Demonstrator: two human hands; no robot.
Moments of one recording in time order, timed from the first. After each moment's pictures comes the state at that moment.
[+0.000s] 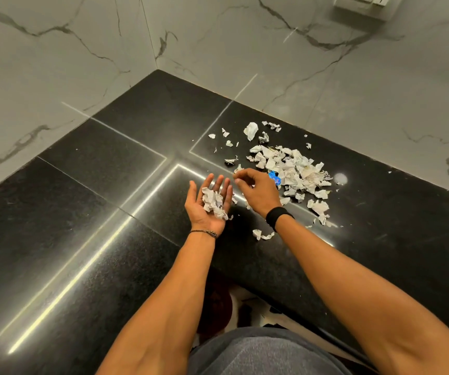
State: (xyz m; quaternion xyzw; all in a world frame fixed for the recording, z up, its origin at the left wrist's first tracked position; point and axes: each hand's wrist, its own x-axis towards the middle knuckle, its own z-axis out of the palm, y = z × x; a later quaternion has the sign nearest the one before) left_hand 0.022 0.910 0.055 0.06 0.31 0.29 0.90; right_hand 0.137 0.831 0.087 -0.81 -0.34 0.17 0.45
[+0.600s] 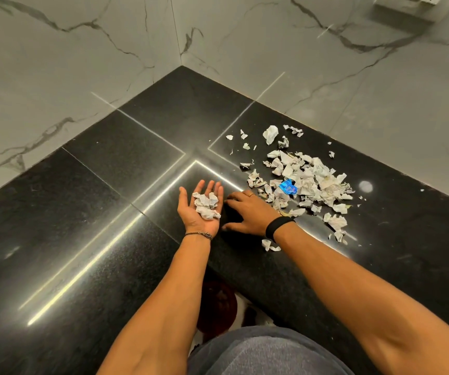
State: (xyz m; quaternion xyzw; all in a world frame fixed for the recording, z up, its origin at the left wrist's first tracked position) left_hand 0.012 0.938 0.040 -0.01 0.34 0.38 0.86; right_hand 0.143 0.847 0.045 -0.72 -0.68 0.15 0.04
